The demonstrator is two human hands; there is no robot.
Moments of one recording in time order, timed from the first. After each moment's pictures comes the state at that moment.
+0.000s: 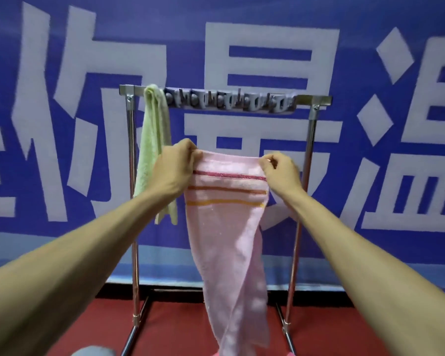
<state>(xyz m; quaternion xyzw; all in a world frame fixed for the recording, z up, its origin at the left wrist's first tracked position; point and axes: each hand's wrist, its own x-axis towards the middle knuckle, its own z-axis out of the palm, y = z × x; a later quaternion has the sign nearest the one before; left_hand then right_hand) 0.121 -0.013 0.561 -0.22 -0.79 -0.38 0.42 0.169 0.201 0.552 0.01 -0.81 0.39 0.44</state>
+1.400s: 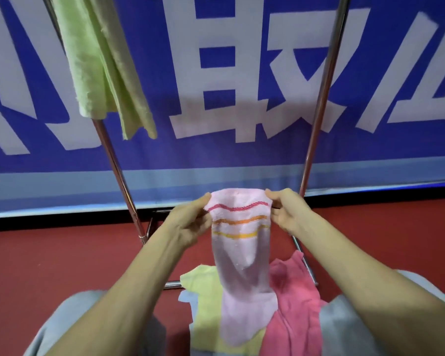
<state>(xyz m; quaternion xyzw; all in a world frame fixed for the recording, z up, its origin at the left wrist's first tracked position) 0.086 0.026 0.289 0.09 -0.57 -0.77 -0.27 0.134 0.225 0.283 -0.29 -0.48 0.82 0.05</state>
